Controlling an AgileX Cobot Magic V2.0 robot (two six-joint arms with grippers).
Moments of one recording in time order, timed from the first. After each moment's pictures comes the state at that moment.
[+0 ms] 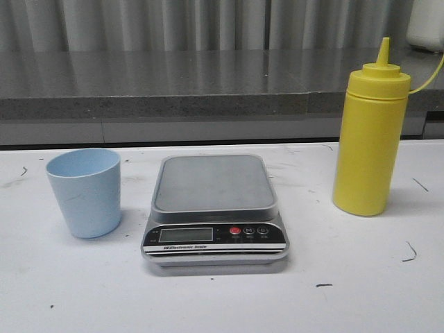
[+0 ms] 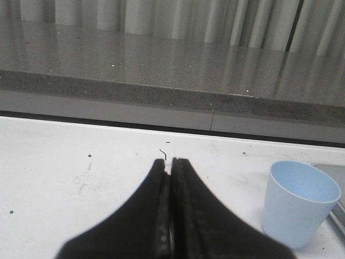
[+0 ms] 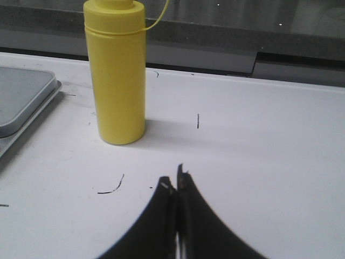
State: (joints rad) left arm 0.01 -0.01 0.00 -0.01 0.13 -0.12; right arm 0.06 -0.01 0.03 0.10 0.26 -0.11
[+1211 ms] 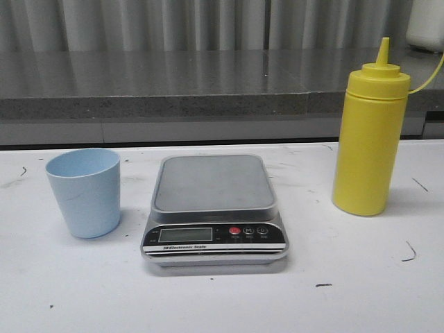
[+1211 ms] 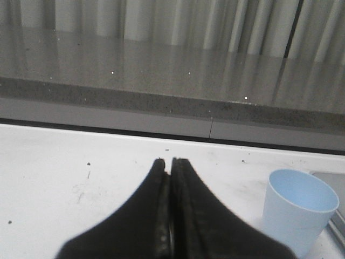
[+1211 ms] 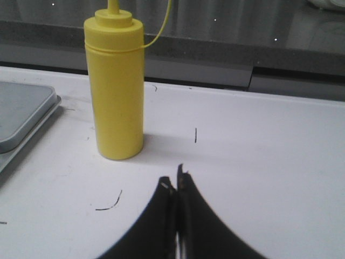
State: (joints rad) left arm 0.01 -0.01 0.00 -0.01 0.08 -0.12; right arm 0.06 -0.01 0.03 0.10 0.20 -0.11
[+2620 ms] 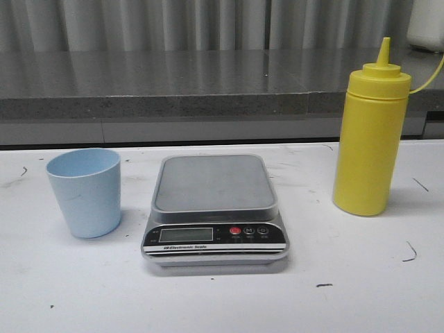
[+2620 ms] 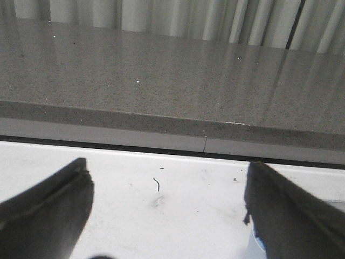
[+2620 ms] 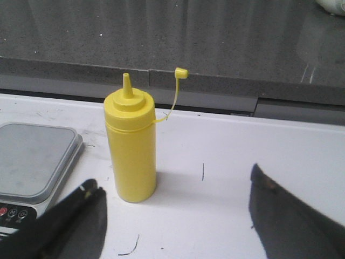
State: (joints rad) left arm 0.01 0.39 -0.44 -0.02 0.28 -0.11; right arm 0.06 0.35 -0.45 0.14 0.43 -0.11
